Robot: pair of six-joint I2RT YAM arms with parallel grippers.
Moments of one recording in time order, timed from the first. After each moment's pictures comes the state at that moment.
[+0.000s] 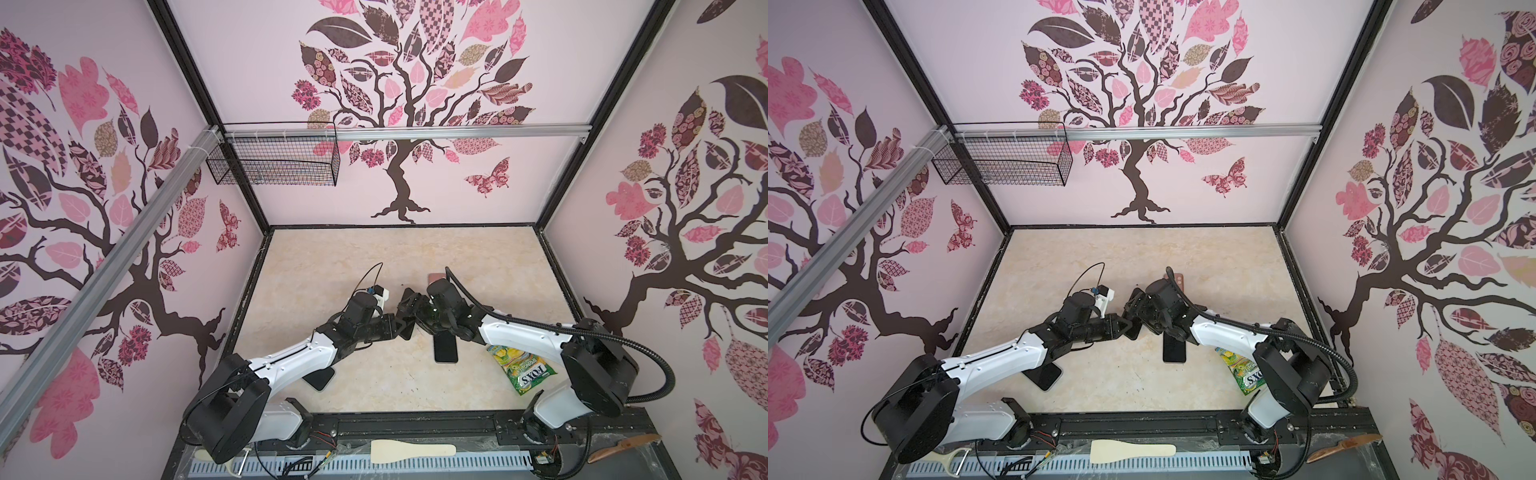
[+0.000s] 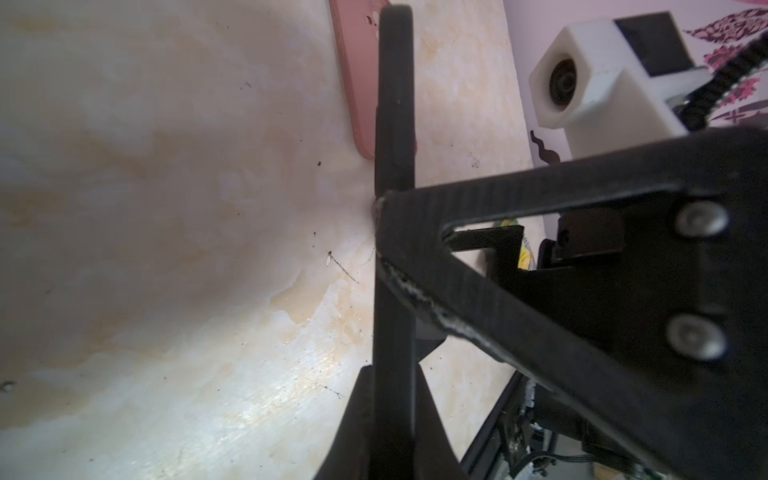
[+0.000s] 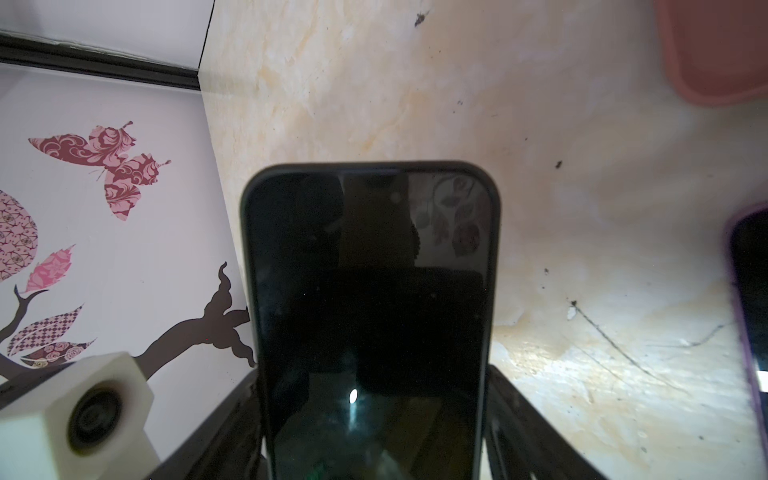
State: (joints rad) left arm -0.68 1.32 0.62 0.06 0.34 -0.76; right arm 0.78 1.54 0.87 0.00 -0.11 1.28
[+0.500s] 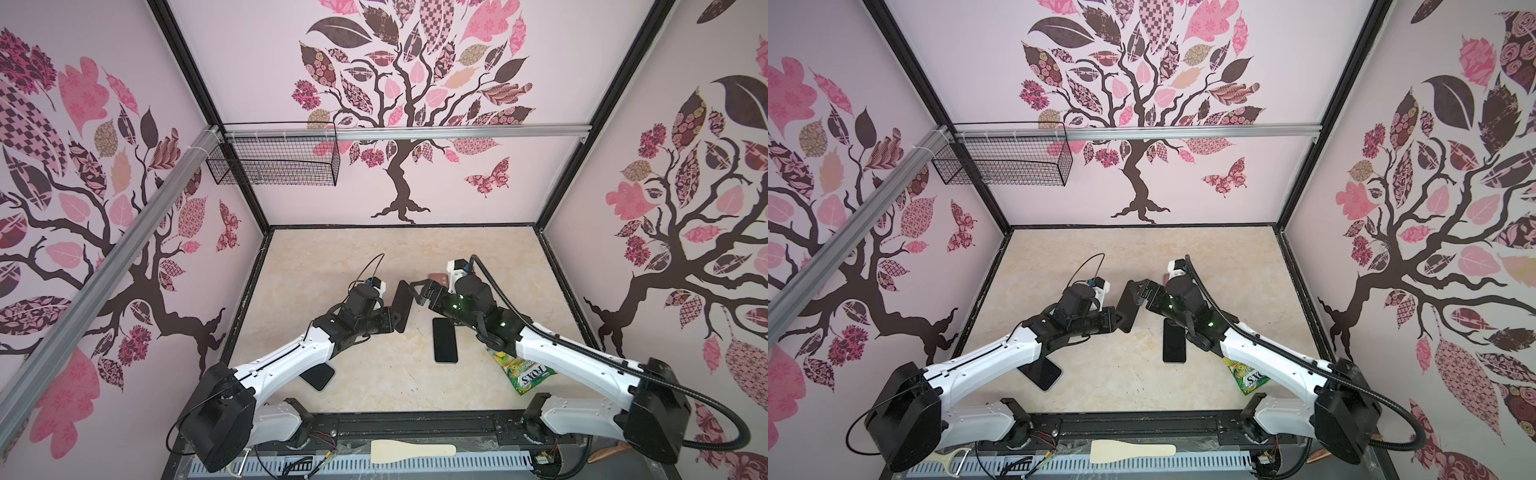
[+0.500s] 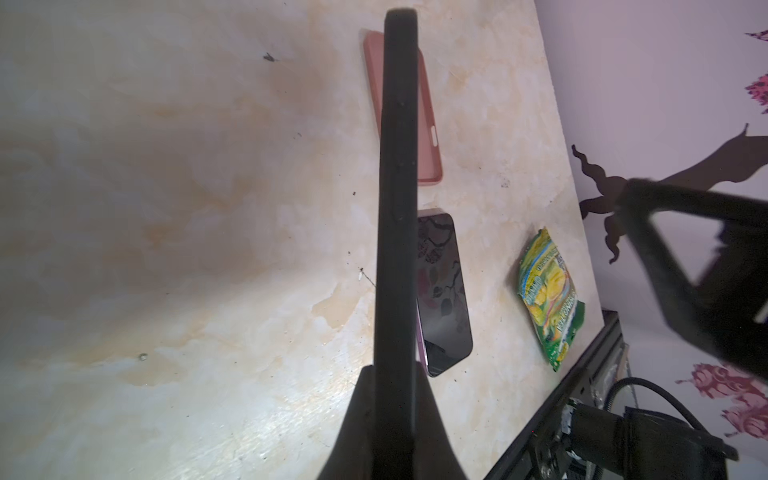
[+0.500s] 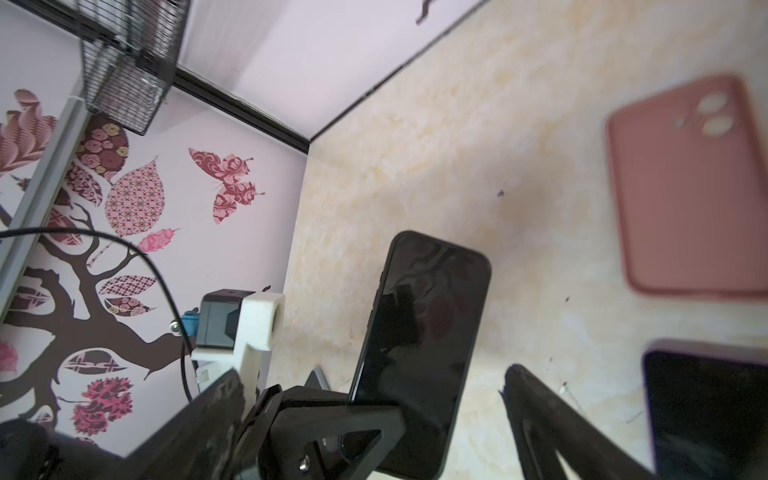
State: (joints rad) left arm -0.68 1.27 0.77 -0.21 0.17 -0.68; right arm 0.78 1.19 0.83 -0.01 0.10 0.93
